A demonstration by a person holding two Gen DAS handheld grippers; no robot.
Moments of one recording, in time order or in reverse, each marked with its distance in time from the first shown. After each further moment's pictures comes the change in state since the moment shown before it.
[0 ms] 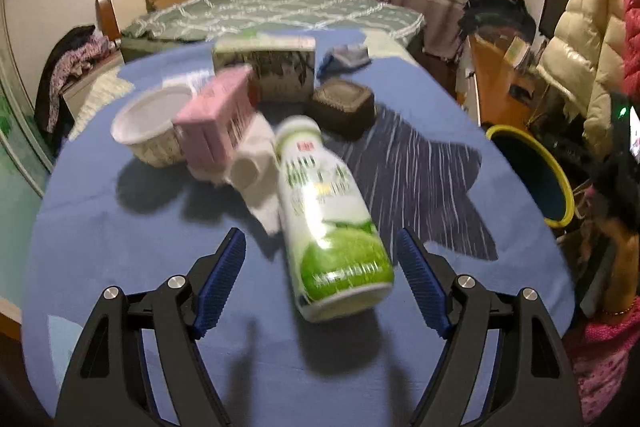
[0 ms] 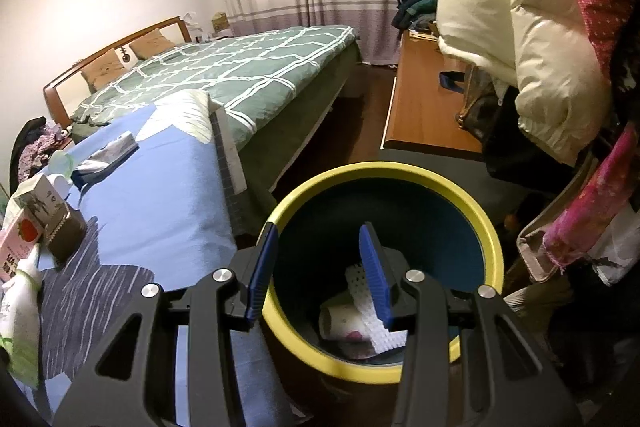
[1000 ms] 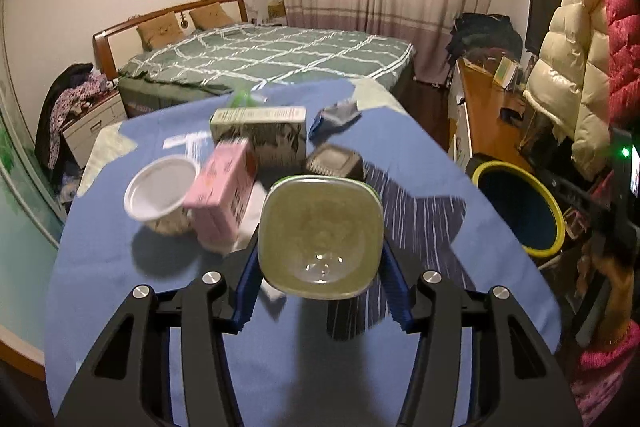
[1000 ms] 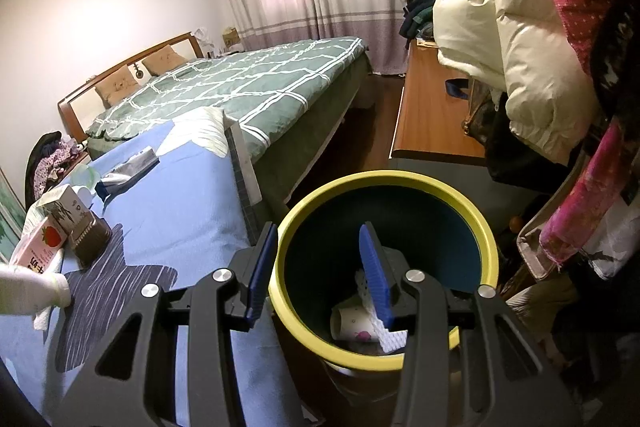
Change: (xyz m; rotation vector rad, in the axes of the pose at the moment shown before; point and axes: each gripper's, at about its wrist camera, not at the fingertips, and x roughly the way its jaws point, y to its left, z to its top) left arm -0.036 -0.003 0.041 0.065 -0.160 0.004; right arm -0.024 -0.011 -0.003 0.030 -0.047 0.056
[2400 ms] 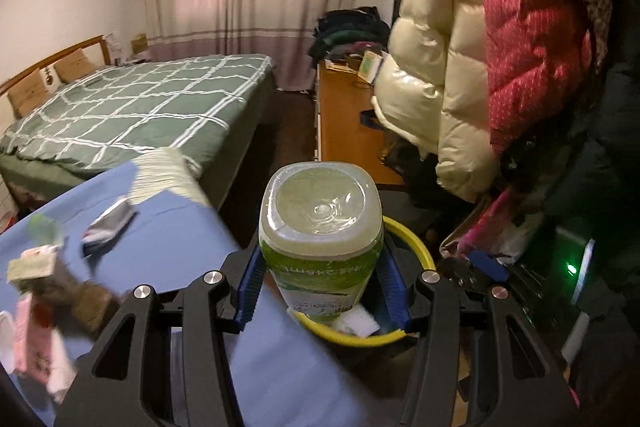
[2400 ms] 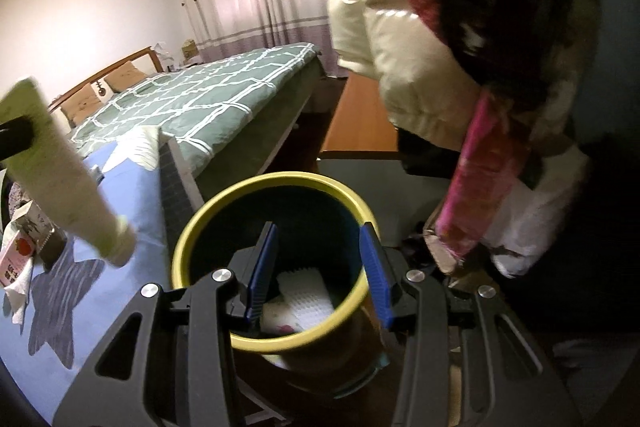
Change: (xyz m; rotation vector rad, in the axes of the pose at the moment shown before) left arm 0.043 -0.238 0.099 0.251 -0.033 -0.417; right arm -0.034 -0.099 -0.007 0.076 -0.020 -0.127
